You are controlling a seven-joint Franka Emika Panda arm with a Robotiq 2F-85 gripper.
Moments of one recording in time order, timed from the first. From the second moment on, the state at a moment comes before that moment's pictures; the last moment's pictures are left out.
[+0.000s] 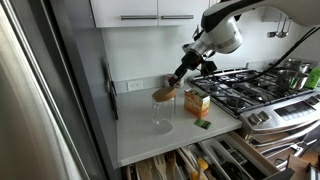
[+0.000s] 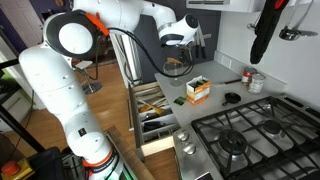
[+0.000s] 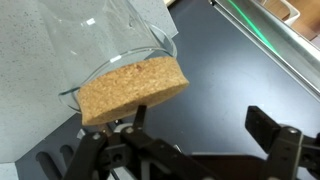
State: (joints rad) arm 0.00 0.02 0.01 -1.93 0.96 2.05 -0.97
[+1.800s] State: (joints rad) arm -0.02 -0.03 -0.02 -2.00 1.01 1.97 -0.99
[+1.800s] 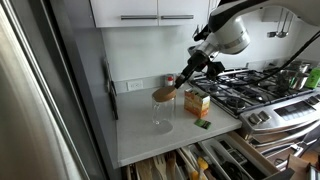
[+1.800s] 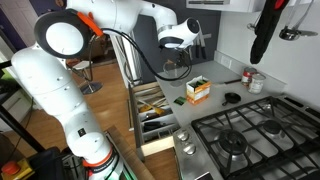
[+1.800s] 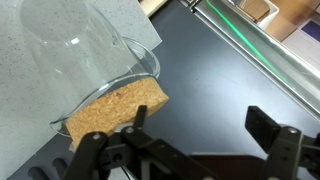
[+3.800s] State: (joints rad) arm -0.01 0.01 -0.01 -1.99 1.06 2.09 -1.03
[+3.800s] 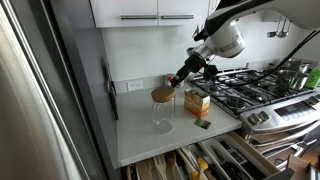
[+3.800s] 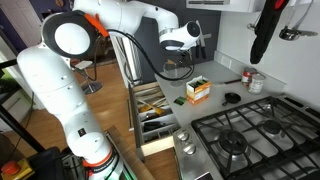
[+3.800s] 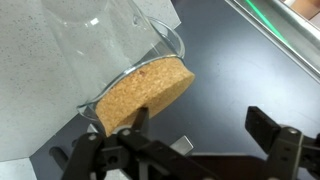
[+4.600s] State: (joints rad) arm -0.01 0.01 0.00 -2.00 1.04 2.09 -1.03
